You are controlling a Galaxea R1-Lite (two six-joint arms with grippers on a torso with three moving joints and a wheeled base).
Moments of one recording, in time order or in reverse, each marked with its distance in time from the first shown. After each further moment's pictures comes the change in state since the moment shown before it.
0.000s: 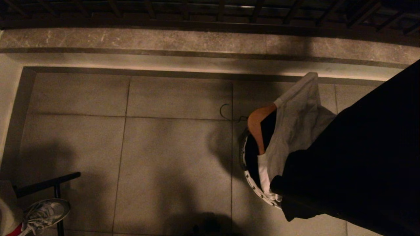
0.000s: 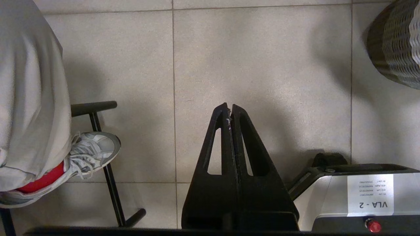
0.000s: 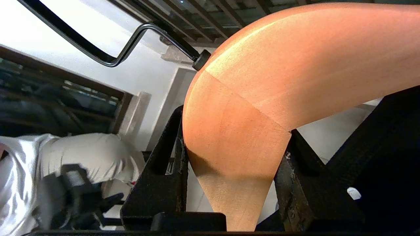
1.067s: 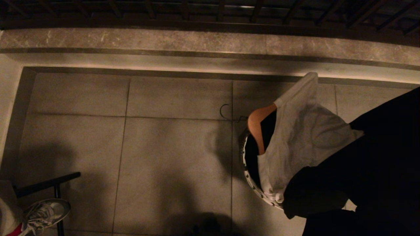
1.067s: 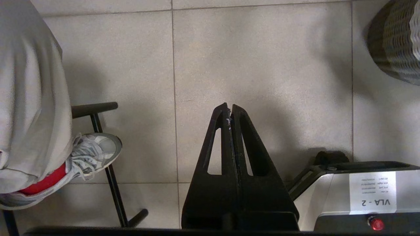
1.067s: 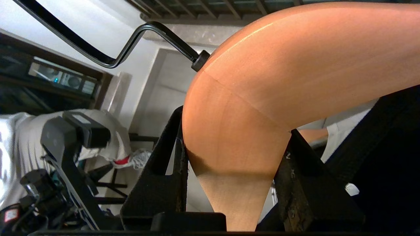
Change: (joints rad) left arm 0.000 0.000 0.000 0.003 -0.005 0.015; right arm -0.022 -0.201 0.127 0.154 -0.046 -0.076
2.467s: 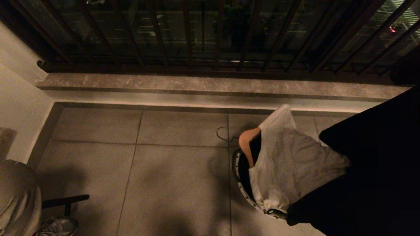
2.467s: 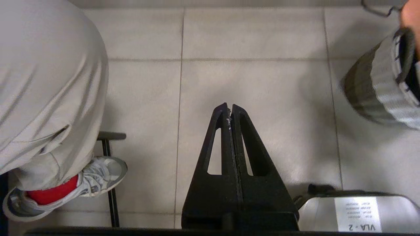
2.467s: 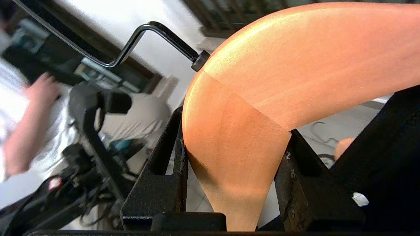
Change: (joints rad) left arm 0.000 0.000 0.000 0.002 0.006 -0.039; right arm 0.002 -0.099 0.296 -0.176 0.150 0.074
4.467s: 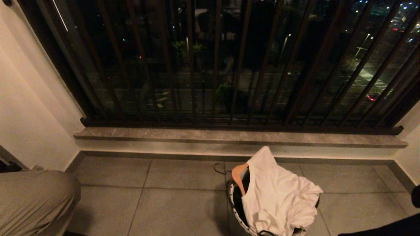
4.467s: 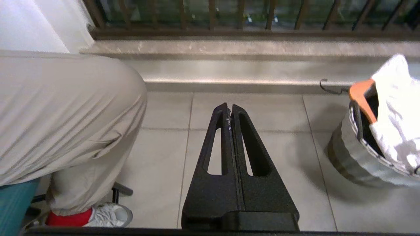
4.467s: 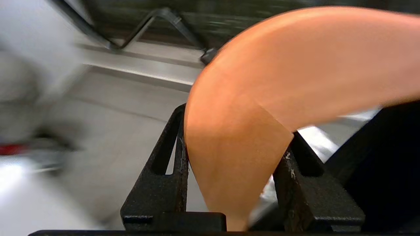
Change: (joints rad) left arm 0.000 0.000 0.000 -0.002 0.007 -0.016; right arm -0.204 -0.505 1.002 -0.245 -0.348 -0.276
